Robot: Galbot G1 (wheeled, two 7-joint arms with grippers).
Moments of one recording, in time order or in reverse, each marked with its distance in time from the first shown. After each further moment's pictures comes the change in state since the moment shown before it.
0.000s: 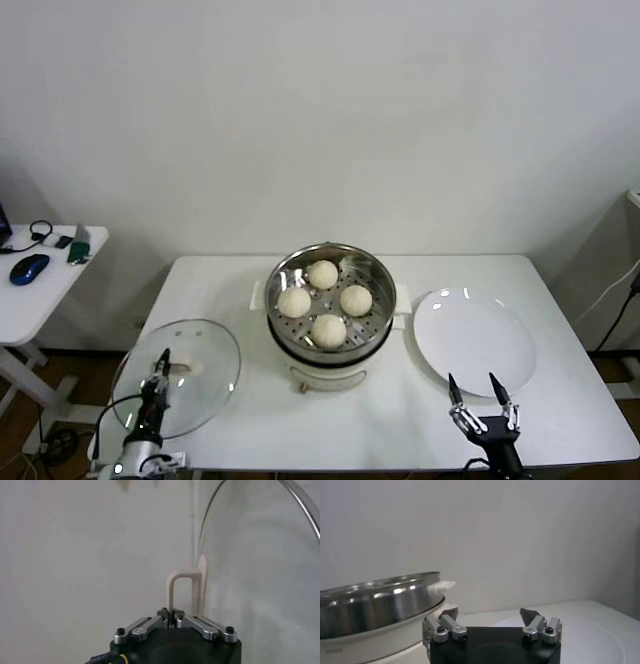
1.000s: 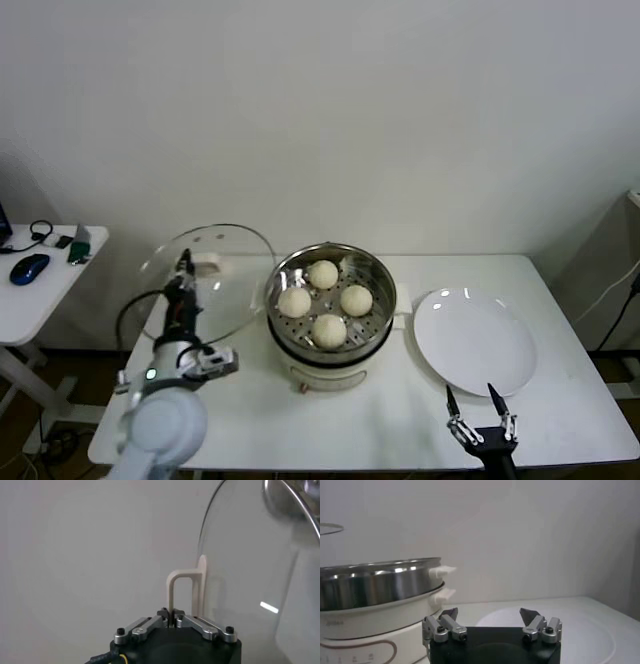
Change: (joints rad) left arm -0.268 0.214 0.432 -0.517 -0.062 0.653 0.507; right arm -0.003 0.001 -0.022 -0.048 -0.070 0.046 0.024
